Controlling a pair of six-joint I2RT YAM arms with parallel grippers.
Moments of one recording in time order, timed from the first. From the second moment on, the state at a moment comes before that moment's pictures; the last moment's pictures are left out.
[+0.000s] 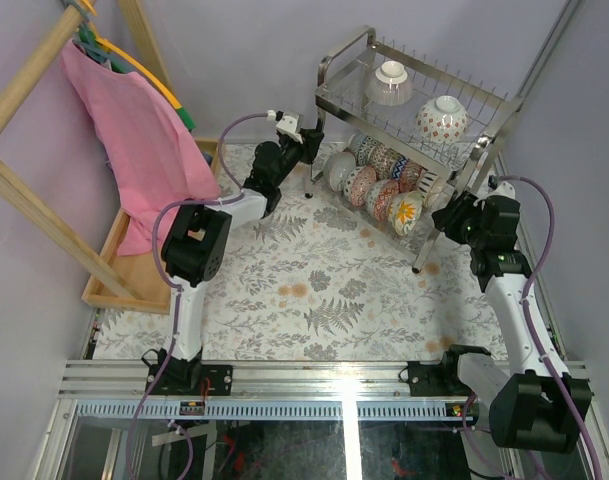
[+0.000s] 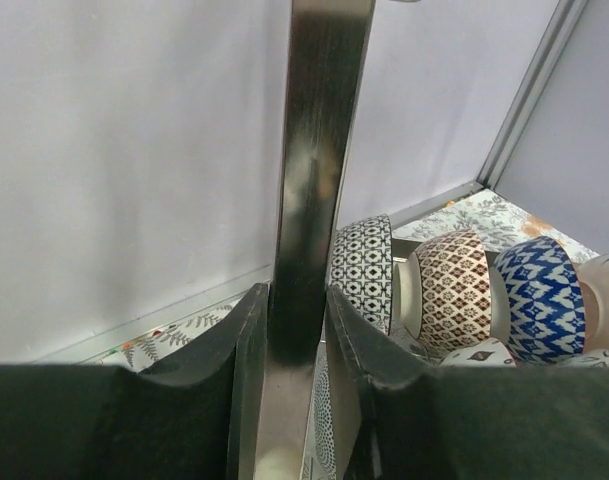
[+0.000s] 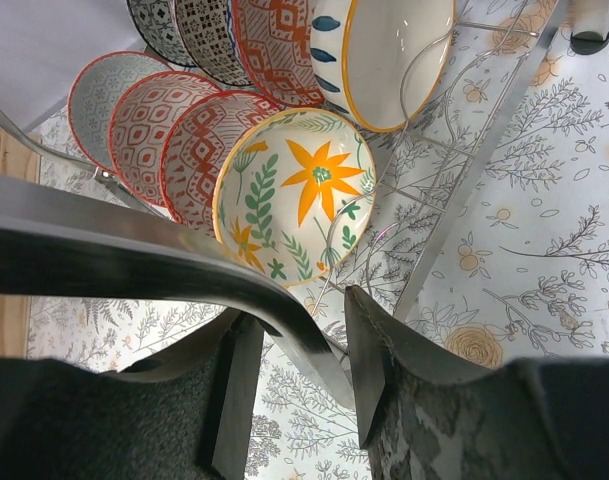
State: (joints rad) left arm -0.39 2.17 1.49 0.86 0.20 -0.17; right arm -0.09 1.00 0.74 -0.21 -0.19 0.50
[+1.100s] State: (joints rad) left arm -0.52 1.46 0.55 1.08 -0.09 -0.22; right arm -0.09 1.25 0.83 -0.13 -0.24 0.42
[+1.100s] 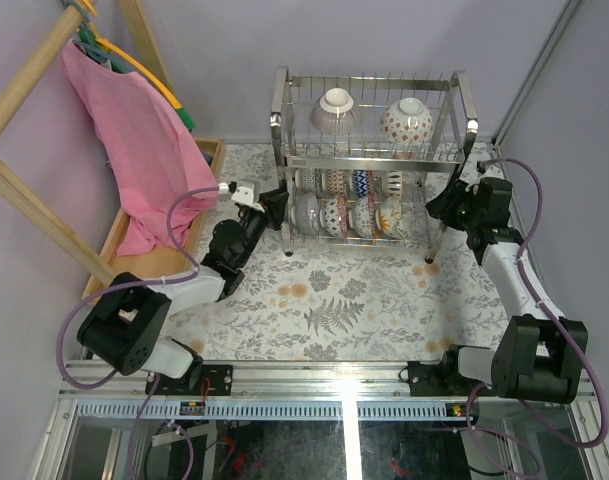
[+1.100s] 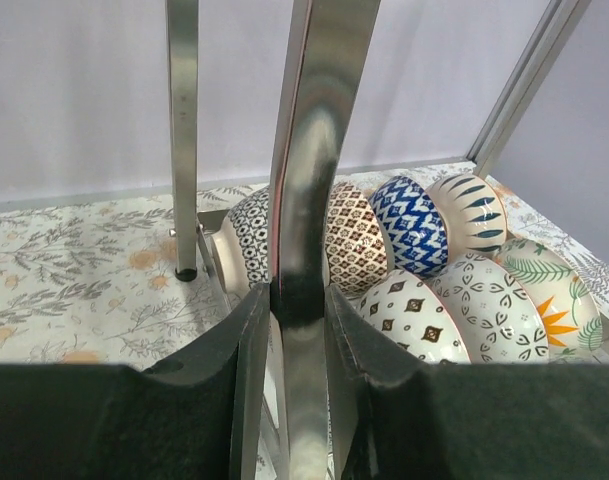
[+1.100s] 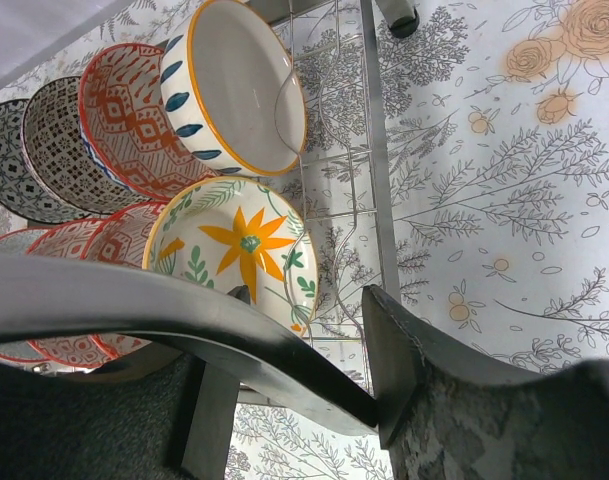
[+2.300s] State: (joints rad) left arm -0.54 0.80 0.62 0.09 -0.33 -0.44; right arm -0.08 0.98 0.94 -0.67 -0.09 0.34
